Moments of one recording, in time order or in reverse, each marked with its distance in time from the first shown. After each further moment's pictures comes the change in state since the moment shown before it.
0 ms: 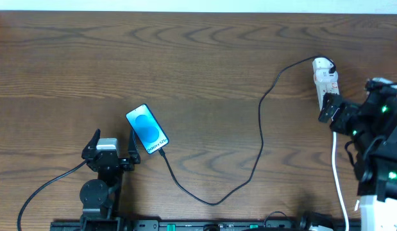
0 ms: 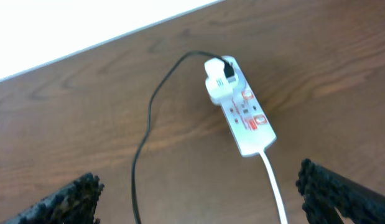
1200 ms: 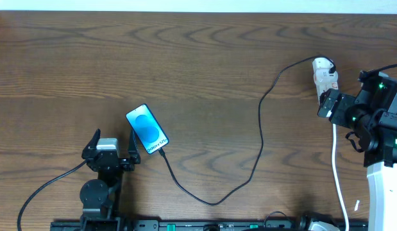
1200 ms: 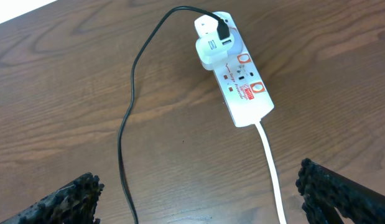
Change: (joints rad) left arm 0.000 0.000 0.000 0.001 0.000 0.000; right arm 0.000 0.215 0.159 -0.170 0.014 -0.029
